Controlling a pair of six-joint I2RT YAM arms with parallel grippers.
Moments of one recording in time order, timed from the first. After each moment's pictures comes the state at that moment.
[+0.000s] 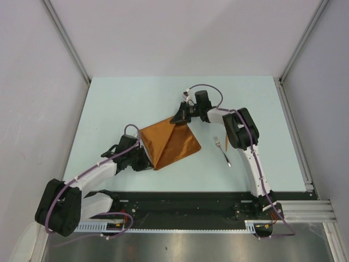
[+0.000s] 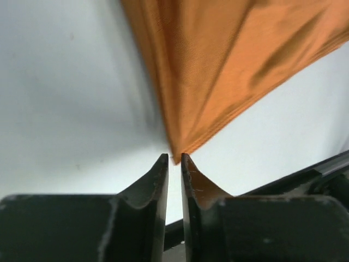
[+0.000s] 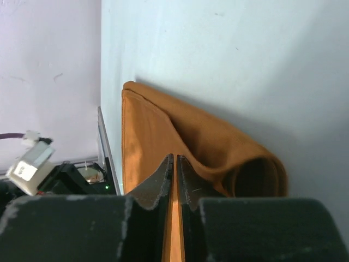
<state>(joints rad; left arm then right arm) -0.39 1.13 0.43 -0.30 0.25 -0.71 0.43 2.49 1.72 0.21 -0.94 0.75</state>
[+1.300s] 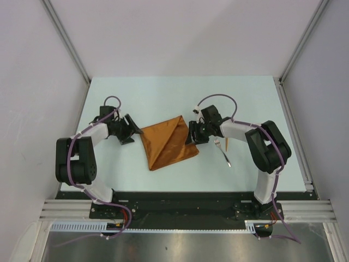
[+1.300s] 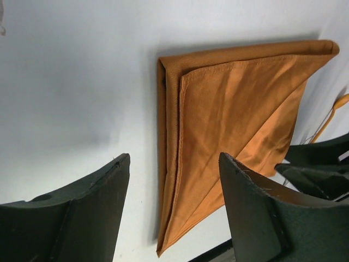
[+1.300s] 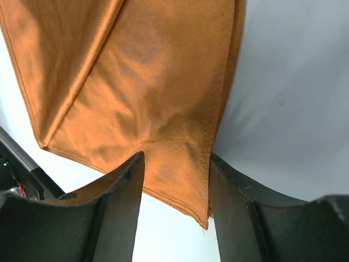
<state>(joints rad) 0.05 1.63 0.90 -0.33 0.44 -0.57 0.50 1.89 1.12 -0.18 -0.44 0.42</state>
